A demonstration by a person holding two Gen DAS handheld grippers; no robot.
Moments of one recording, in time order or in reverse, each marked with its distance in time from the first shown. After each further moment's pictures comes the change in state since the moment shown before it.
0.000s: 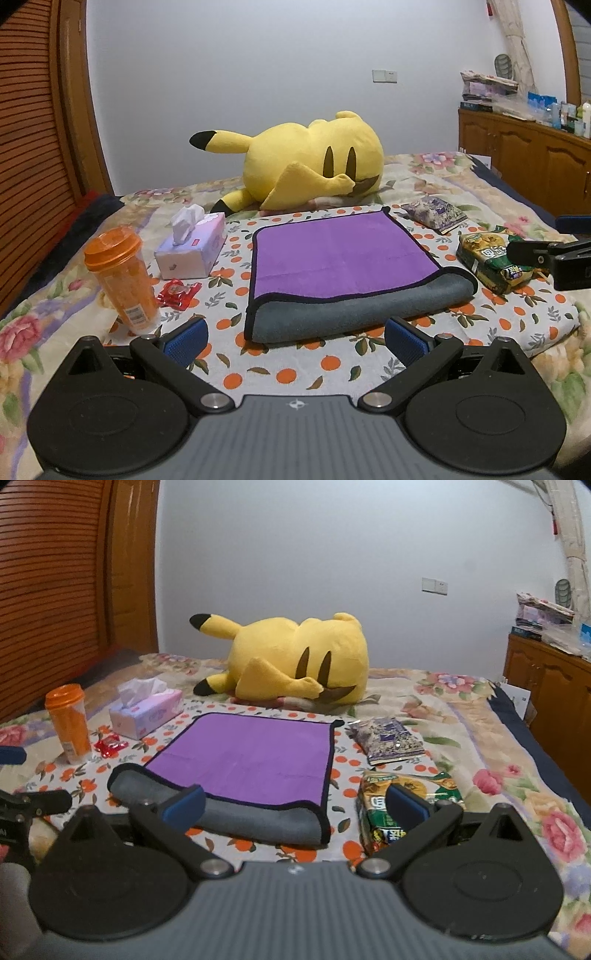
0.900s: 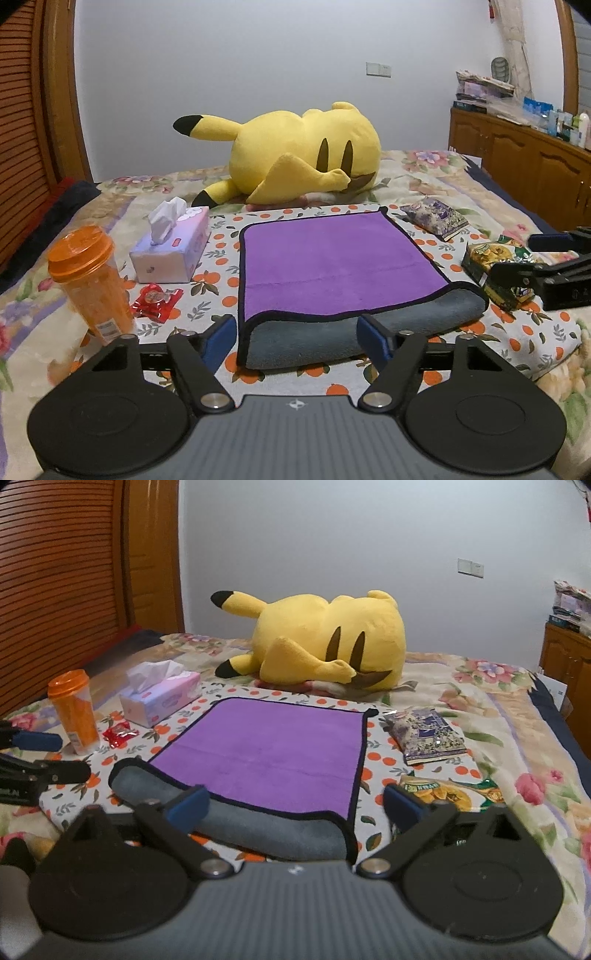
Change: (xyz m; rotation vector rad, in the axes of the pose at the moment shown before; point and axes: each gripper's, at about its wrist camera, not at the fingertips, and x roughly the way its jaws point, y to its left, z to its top) left arm 0.052 0.024 0.021 -0.027 0.040 -0.082; right arm 0.051 -0.003 0.014 -0.026 0.075 0.109
